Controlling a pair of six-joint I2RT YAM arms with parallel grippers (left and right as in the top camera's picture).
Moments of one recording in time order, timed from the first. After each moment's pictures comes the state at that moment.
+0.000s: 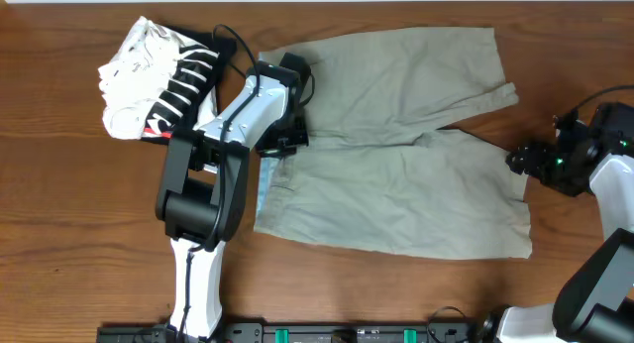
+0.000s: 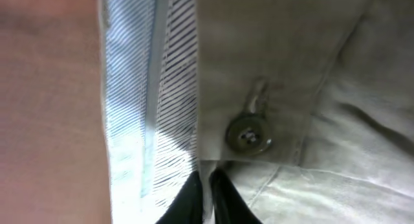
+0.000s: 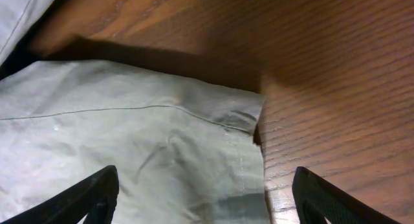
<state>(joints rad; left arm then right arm) -0.35 2.20 1.64 -1.11 0.01 -0.52 -0.45 1.62 1.03 -0.71 -0.27 -0.01</state>
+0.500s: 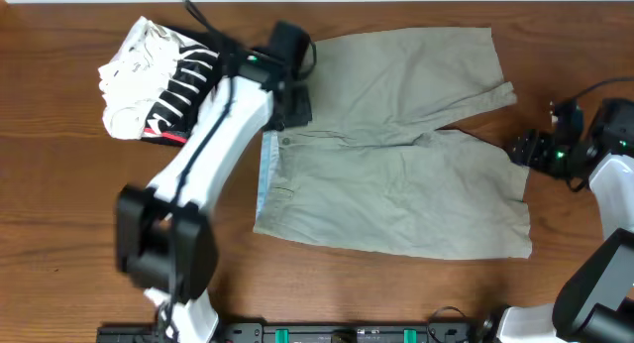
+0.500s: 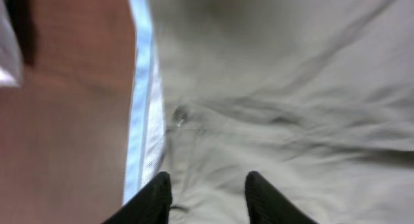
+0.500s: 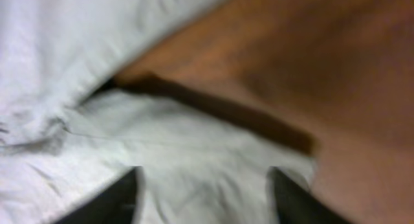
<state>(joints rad) -0.38 1.87 1.67 -1.04 -0.01 -0.50 -0.45 1.62 1.03 -0.57 -0.47 -0.08</state>
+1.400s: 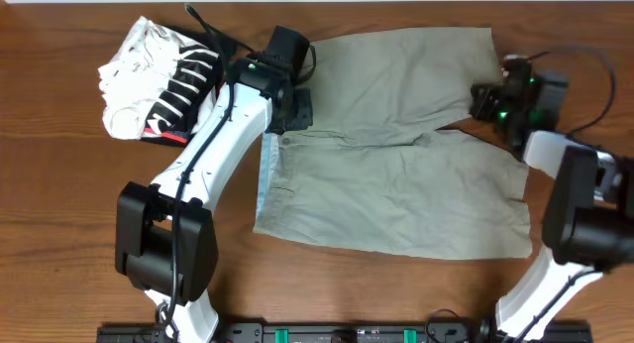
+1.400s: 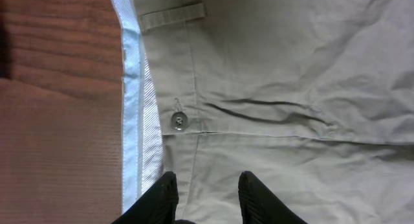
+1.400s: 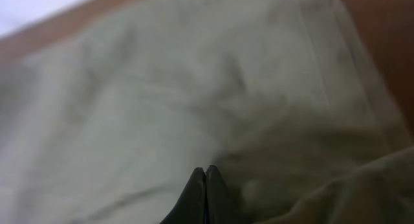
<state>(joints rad) -0.38 1.89 1.58 -0.96 0.00 -0.43 -0.21 2.04 1.03 0.32 -0.45 0.19</state>
